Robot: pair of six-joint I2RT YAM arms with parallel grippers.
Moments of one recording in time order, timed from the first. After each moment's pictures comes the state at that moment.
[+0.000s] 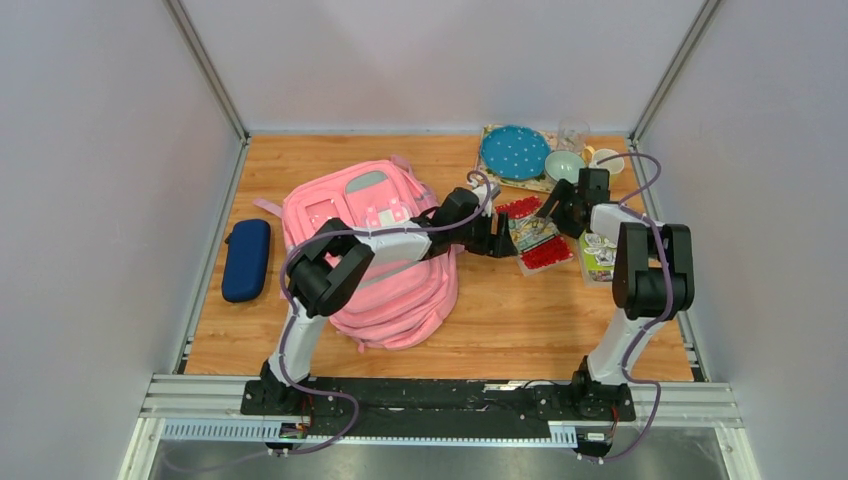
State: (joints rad) left arm -0.83 2.12 1.44 0.17 0.33 -0.58; right arm -0.05 1.85 1.12 -0.13 -0.13 0.54
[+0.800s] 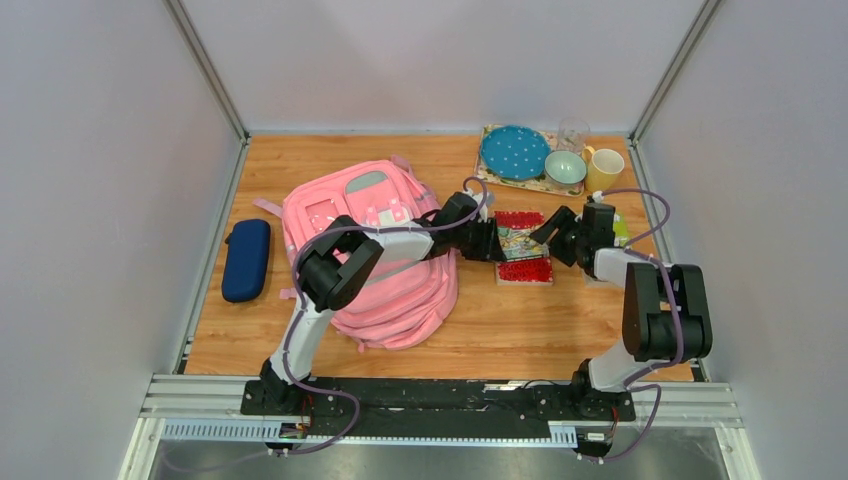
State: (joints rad) left arm -0.81 2.22 1.46 0.11 0.38 -0.67; right arm -0.04 1.59 0.69 0.16 -0.28 0.65
